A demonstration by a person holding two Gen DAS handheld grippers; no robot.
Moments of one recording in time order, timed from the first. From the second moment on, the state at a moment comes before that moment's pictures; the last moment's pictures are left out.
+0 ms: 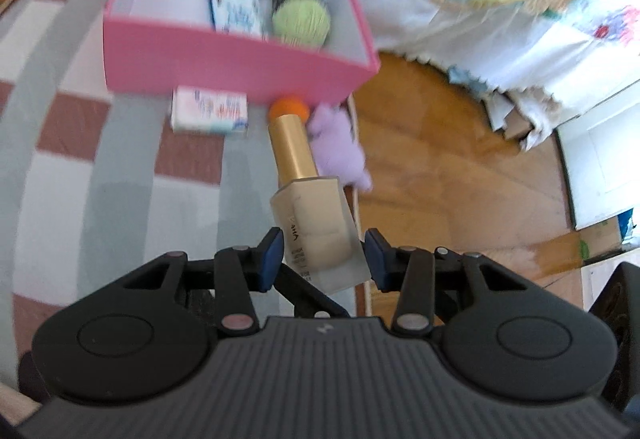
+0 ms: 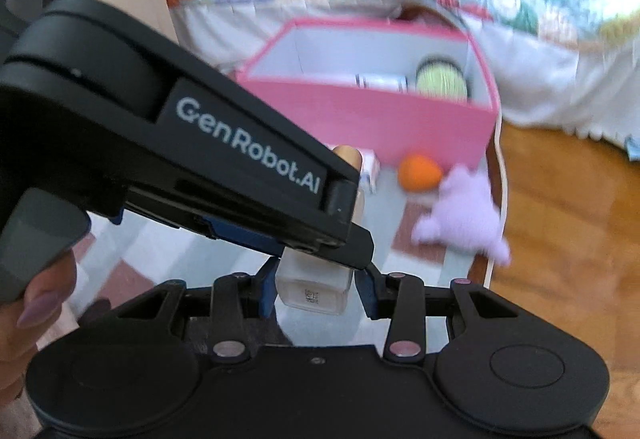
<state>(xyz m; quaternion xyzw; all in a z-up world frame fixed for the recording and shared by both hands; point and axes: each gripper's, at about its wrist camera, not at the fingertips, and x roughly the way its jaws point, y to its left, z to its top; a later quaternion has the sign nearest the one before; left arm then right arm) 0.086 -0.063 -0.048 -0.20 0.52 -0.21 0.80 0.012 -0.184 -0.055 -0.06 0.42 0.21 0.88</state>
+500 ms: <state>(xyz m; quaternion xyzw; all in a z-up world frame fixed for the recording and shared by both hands) 0.173 -0.033 0.012 -0.21 0.48 -0.16 0.84 0.092 -0.143 0.006 -0.11 0.36 0.24 0.90</state>
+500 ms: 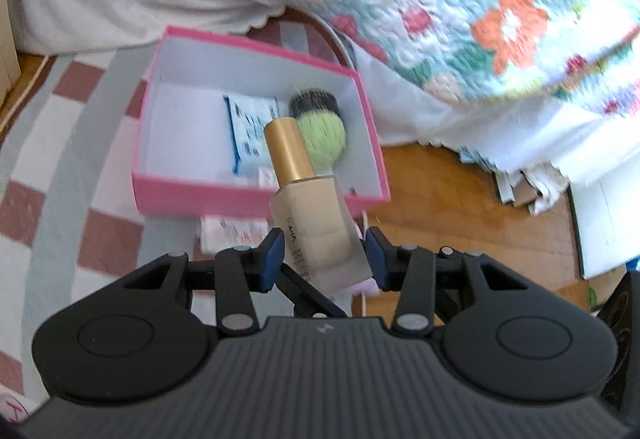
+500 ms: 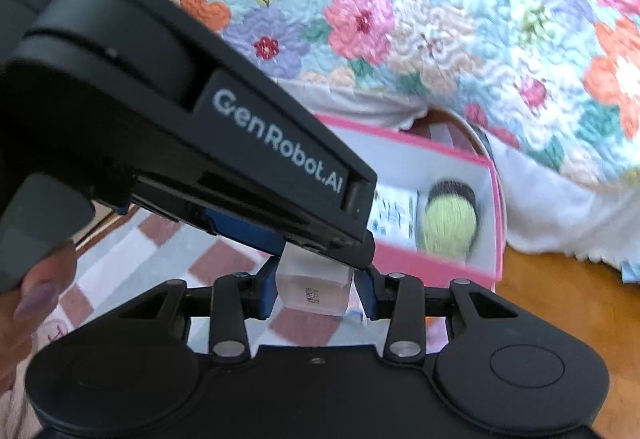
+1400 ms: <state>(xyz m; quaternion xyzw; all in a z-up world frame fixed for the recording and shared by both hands) 0.375 -0.045 -0.118 -0.20 0.60 -0.10 0.77 0.308 -0.130 -0.110 0.00 0.51 0.24 0.83</state>
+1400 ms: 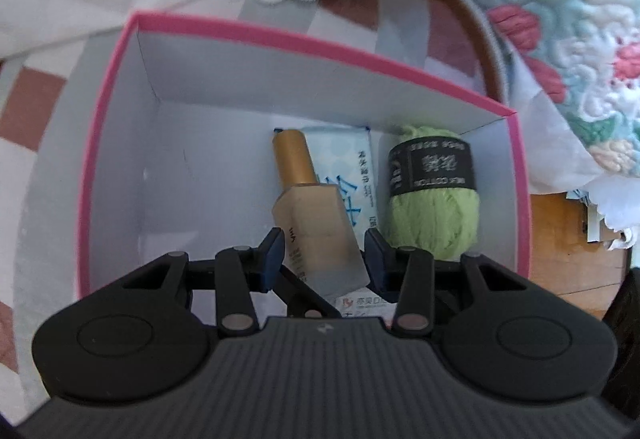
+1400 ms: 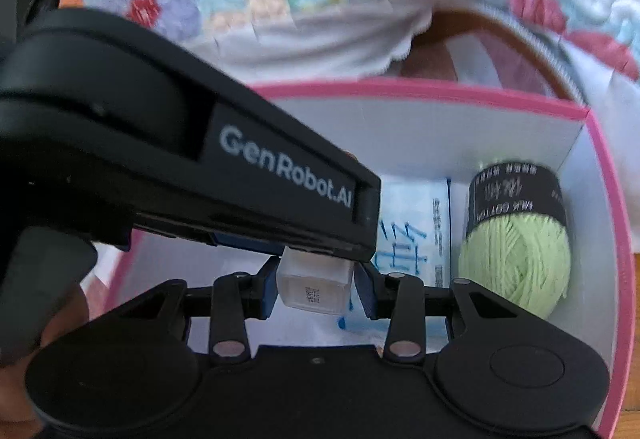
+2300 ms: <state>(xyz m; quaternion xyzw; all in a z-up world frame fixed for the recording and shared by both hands) 0.305 -0.024 -0.044 -0.13 0.59 -0.13 0.79 0.248 -0.163 -0.040 0.00 0.48 0.26 0.84</state>
